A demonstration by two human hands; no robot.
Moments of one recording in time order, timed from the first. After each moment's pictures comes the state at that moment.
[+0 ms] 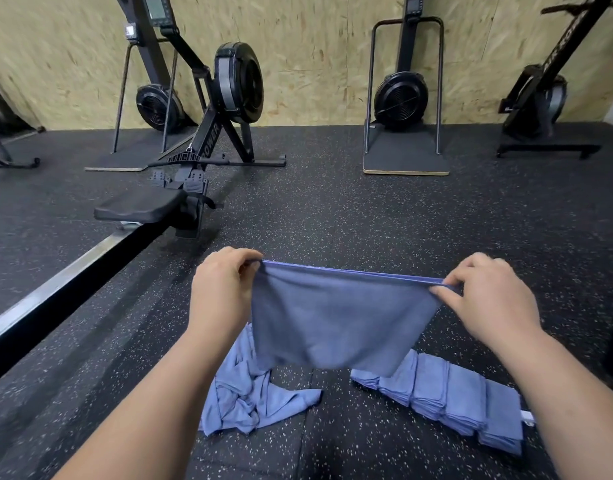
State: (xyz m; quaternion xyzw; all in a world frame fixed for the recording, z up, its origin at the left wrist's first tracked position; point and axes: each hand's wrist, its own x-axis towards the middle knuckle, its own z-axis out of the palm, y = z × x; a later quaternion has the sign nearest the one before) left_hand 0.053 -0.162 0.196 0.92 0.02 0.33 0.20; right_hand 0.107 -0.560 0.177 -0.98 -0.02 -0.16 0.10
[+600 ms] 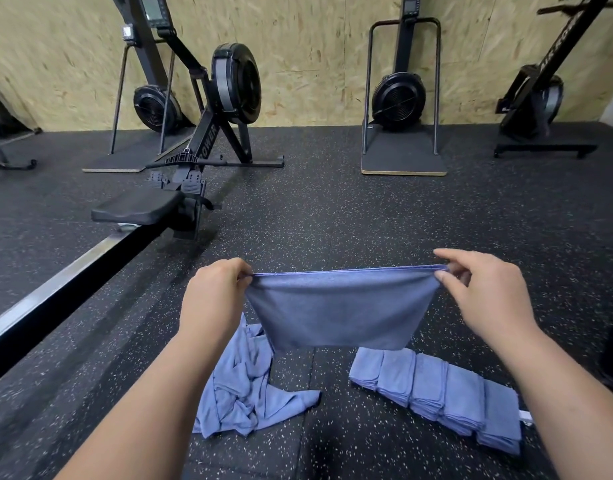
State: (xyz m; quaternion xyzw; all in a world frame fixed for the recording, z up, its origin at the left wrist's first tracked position) left_hand 0.054 -0.152 0.189 0.96 0.08 0.24 0.16; right_hand 0.106 -0.559 0.185 -0.93 -0.08 -0.25 0.27
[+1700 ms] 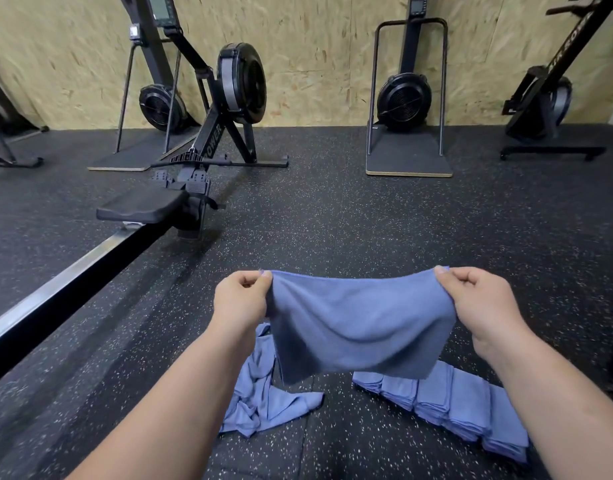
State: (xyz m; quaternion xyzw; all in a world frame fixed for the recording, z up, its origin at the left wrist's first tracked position) left_hand 0.073 -0.185 0.162 0.68 0.26 0.15 0.67; right_hand 0.115 -0.527 0.167 -0.73 0.12 -0.10 0.66
